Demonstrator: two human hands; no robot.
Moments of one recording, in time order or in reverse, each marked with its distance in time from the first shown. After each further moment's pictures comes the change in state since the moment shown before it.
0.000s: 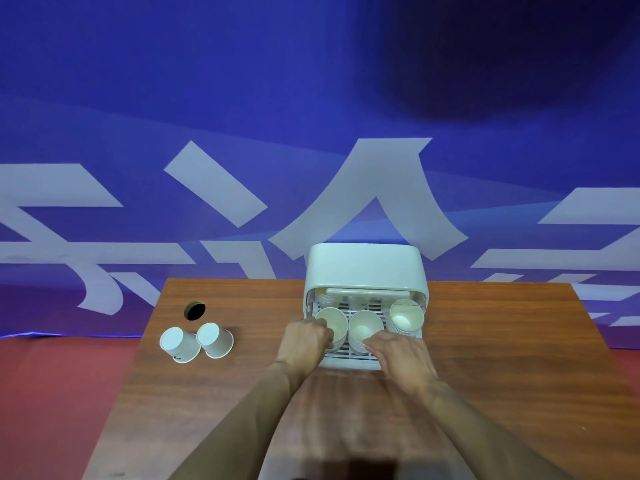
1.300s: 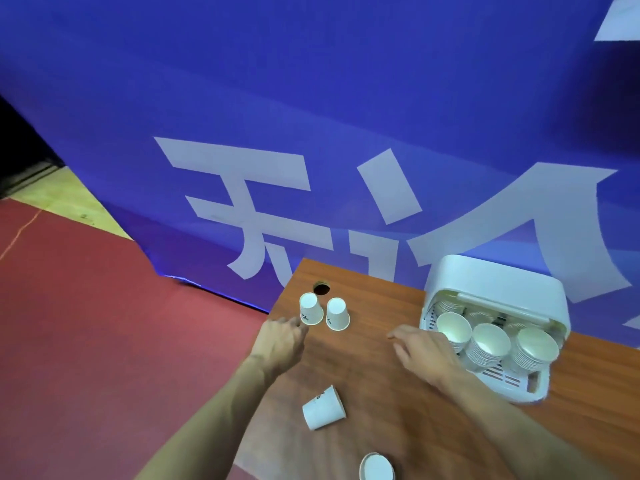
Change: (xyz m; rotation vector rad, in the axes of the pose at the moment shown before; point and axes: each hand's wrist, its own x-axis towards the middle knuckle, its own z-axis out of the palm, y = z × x) left_hand -0.253 -0.155 -0.026 0.165 -0.024 -0.409; right_hand 0.031 -0.179 0.000 -0.020 -0.049 -0.298
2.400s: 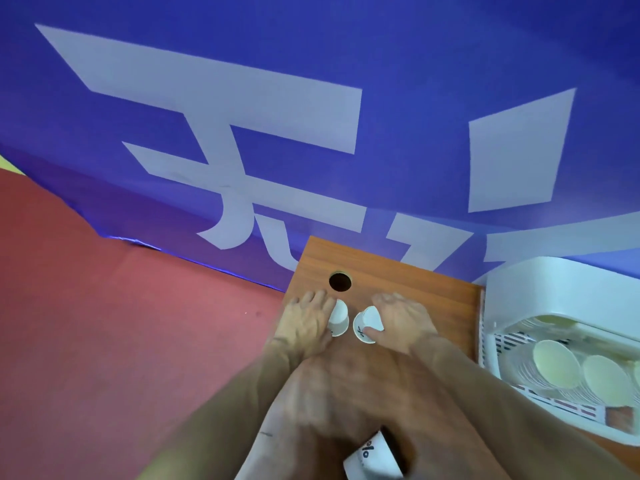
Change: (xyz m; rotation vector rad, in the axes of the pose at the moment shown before) left_hand 0.155 -0.093 0.124 -0.176 -0.100 0.115; right_hand 0.215 -0.078 0.077 -0.141 -0.290 0.134
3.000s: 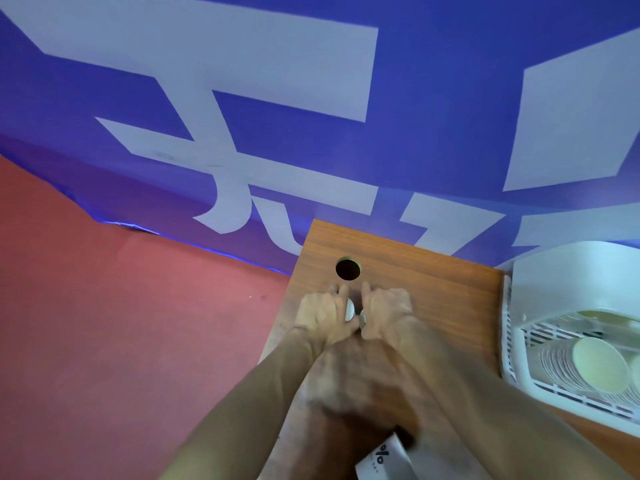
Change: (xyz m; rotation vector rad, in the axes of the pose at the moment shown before) left_hand 0.042 0.017 0.037 -0.187 0.009 -0.097; right_hand 0.061 -0.022 0.041 0.250 -0.193 0.223
